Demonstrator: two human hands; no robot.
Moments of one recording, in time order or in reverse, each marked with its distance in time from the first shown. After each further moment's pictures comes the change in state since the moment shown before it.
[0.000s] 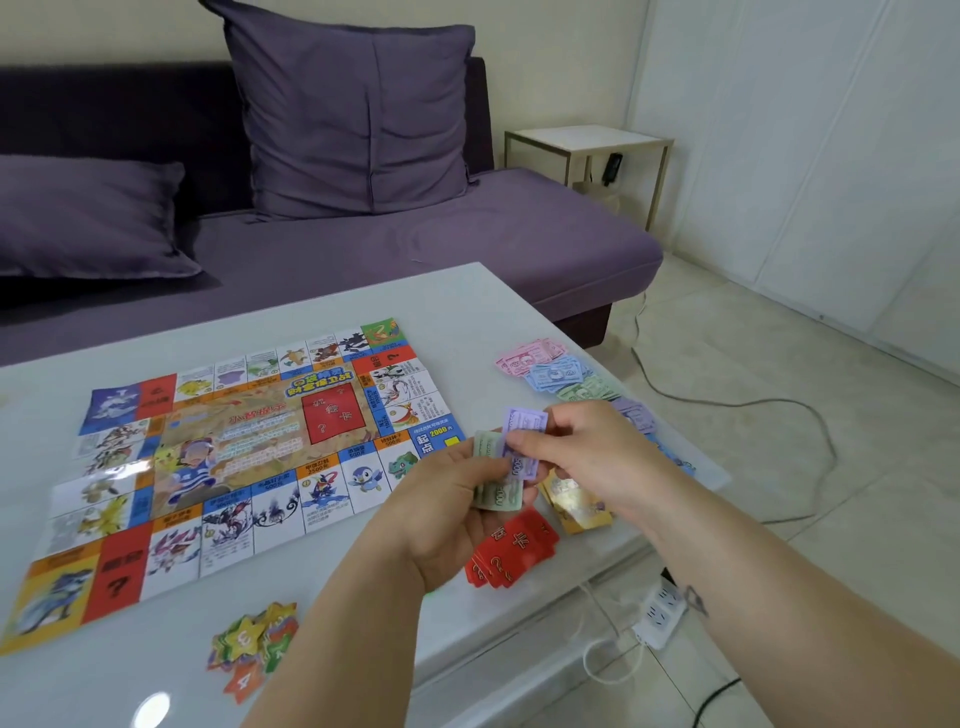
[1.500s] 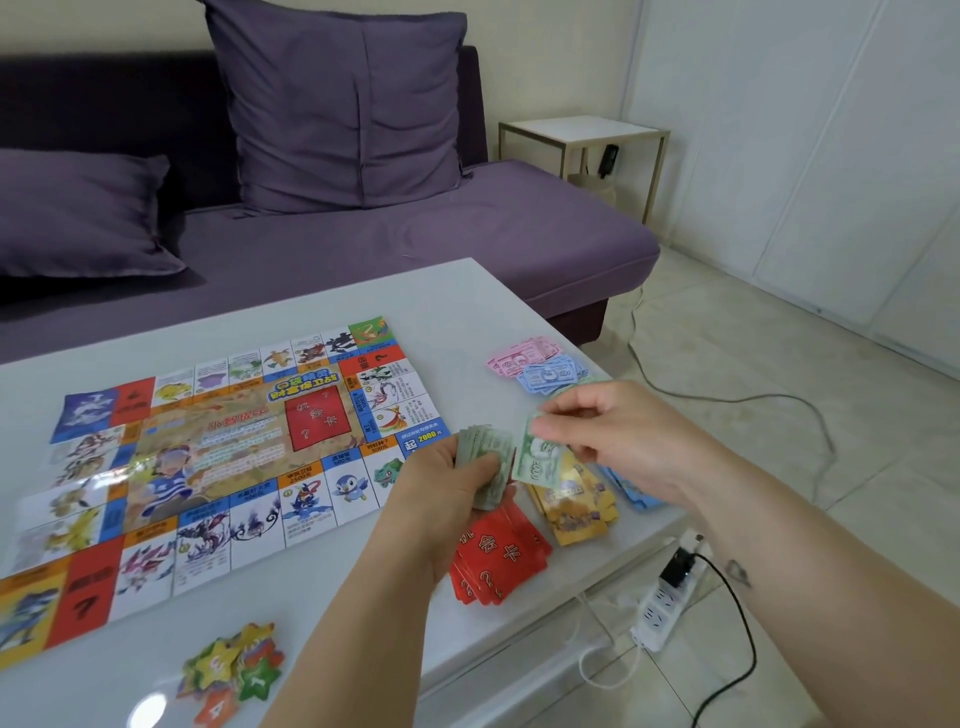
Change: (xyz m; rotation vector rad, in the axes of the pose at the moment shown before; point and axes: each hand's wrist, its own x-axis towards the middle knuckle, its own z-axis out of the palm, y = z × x) left_hand 0.025 -0.007 -0.002 0.258 0.198 0.120; right_hand 0.015 0.006 -0.032 0.086 -0.058 0.032
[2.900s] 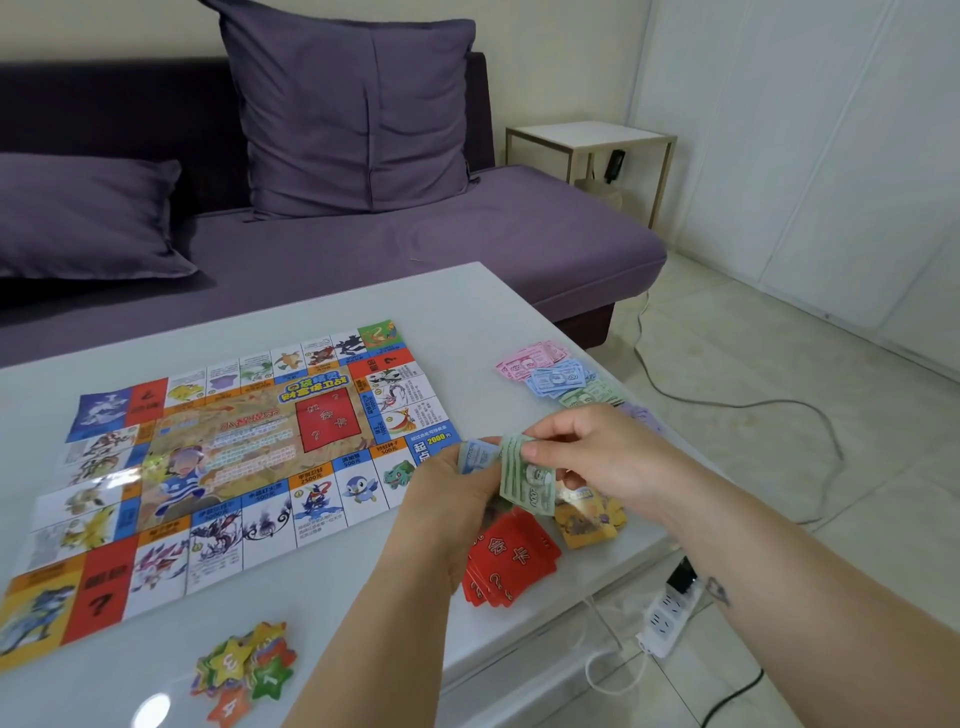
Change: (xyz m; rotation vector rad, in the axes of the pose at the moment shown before) left_hand -0.005 0.000 0.004 0.007 0.067 0.004; right_hand 0.002 0.002 0.018 -0.127 -0.072 0.023
